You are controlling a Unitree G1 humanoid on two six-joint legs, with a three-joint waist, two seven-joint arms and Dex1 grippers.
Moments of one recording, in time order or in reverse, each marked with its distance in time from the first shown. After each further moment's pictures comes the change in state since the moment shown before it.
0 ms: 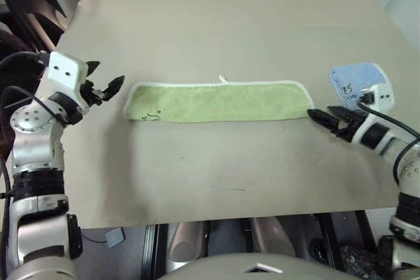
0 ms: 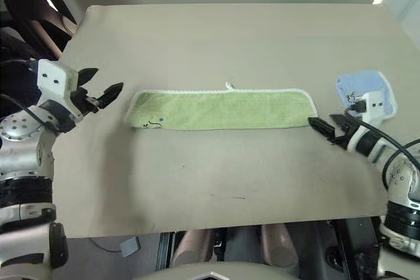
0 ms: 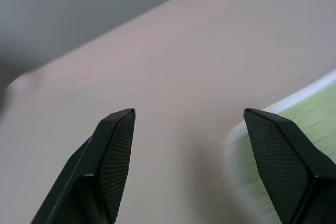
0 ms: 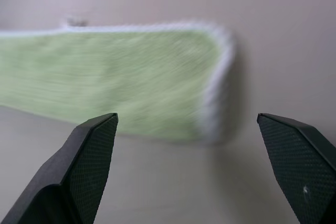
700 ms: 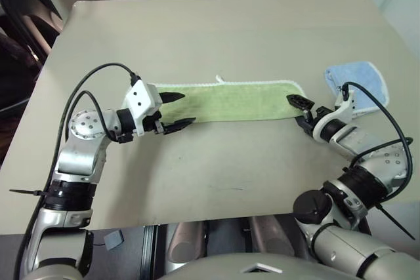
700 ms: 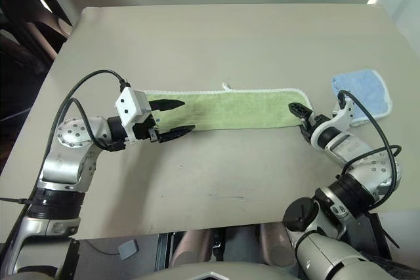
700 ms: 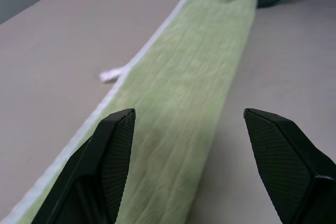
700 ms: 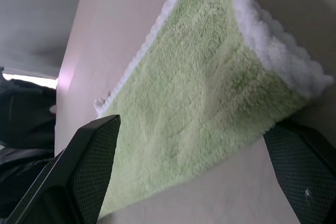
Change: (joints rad) left arm 0.078 -0.059 -0.261 -0.324 -0.045 0.099 -0.246; right arm -0.425 0.550 -0.590 0.072 0.044 0.419 -0.660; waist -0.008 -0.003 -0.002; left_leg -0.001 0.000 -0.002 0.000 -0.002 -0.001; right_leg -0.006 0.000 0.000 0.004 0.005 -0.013
